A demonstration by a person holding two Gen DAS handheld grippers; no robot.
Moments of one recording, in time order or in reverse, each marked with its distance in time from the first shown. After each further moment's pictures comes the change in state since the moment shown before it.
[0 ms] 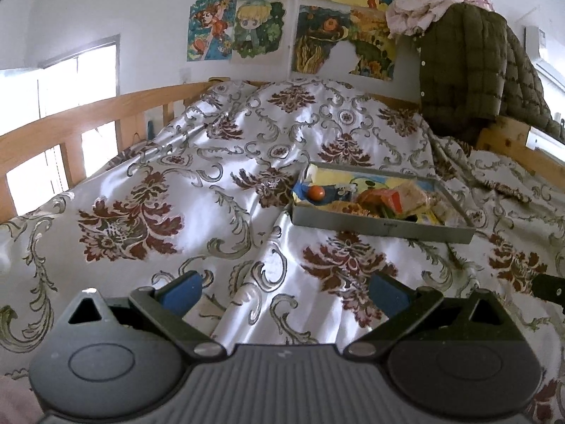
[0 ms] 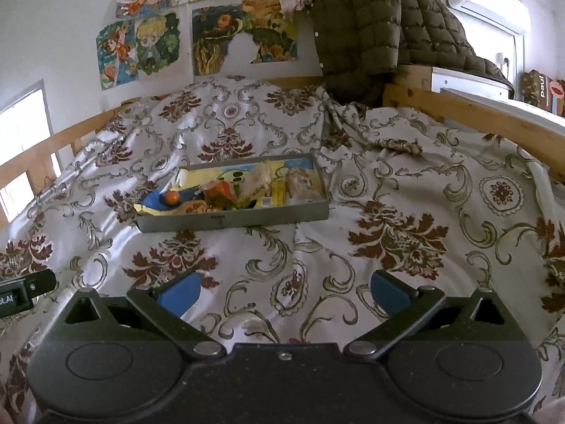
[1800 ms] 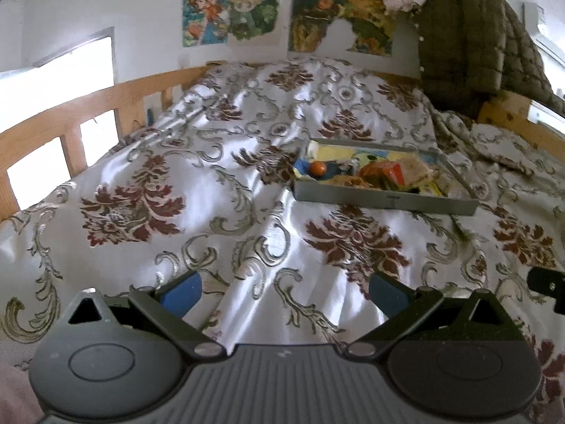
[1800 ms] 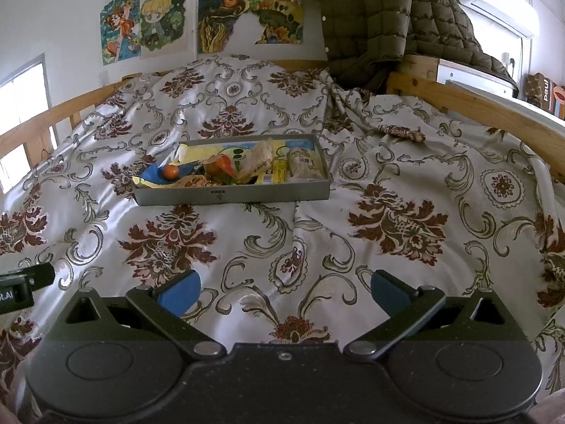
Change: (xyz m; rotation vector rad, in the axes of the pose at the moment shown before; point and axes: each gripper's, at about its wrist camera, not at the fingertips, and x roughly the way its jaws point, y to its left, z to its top) left arm 0.001 -0.005 -0.010 0.047 0.068 0.002; right arm 0.003 0.008 -0.007 -0.037 0.049 -0.020
